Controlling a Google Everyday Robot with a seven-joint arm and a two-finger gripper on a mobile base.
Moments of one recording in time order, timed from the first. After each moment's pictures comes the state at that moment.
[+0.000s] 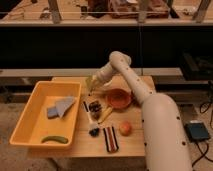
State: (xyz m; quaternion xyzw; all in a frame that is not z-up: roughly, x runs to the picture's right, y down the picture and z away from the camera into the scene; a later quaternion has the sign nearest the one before) arm -0.062 -0.035 0.921 -0.04 -0.44 -0.48 0.76
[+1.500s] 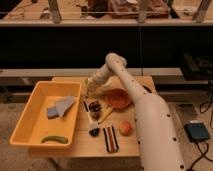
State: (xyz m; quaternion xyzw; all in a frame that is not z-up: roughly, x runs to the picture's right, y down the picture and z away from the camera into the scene) arm -0.091 -0.014 0.933 -0.04 -0.47 -0.49 0.74
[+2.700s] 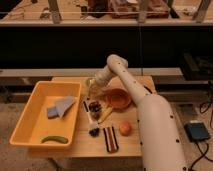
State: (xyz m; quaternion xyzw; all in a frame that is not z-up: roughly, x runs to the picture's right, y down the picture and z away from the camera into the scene) arm -0.080 -0.006 0.932 -0.06 -0.46 -0.48 0.74
